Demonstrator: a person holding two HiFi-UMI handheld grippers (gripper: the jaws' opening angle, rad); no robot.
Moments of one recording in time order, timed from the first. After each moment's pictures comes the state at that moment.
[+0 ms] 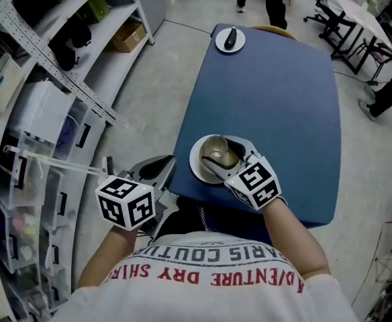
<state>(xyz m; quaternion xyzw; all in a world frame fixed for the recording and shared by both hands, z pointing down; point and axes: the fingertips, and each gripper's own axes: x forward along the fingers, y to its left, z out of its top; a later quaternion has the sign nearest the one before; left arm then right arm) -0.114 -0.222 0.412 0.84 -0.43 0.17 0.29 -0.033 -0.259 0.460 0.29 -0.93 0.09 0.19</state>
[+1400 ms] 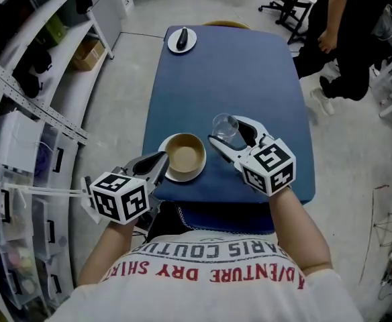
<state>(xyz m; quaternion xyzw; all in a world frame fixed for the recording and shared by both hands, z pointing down) -0.046 -0.230 0.420 0.87 -0.35 0.16 0.29 0.087 -0.268 0.405 0.42 -0.89 0.11 0.15</state>
